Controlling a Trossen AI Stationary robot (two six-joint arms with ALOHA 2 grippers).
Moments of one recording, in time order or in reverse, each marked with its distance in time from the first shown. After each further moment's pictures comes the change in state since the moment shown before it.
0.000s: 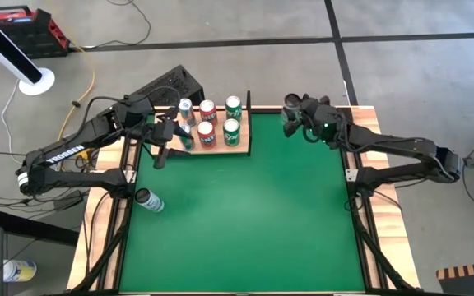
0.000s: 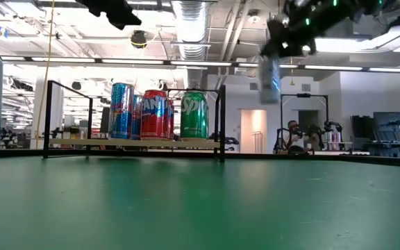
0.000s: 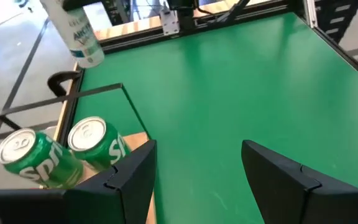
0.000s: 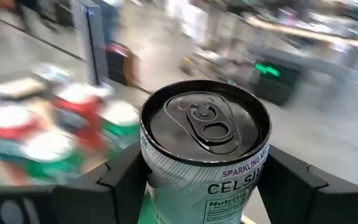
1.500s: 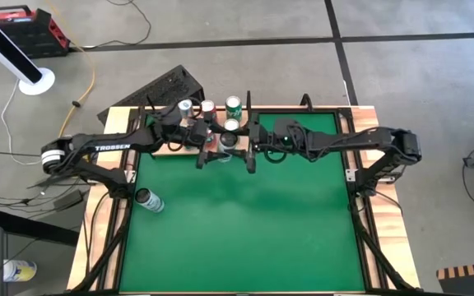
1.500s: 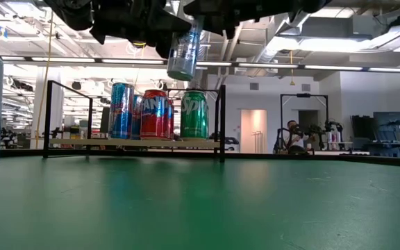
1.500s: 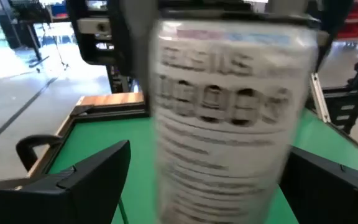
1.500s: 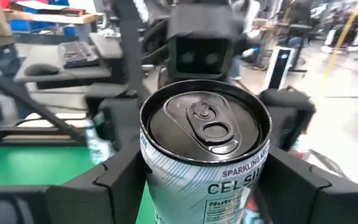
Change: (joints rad) left arm -0.080 0.368 -0.232 1.001 0.053 -0.348; right arm 0.248 0.469 0.350 0.294 -0.600 -0.125
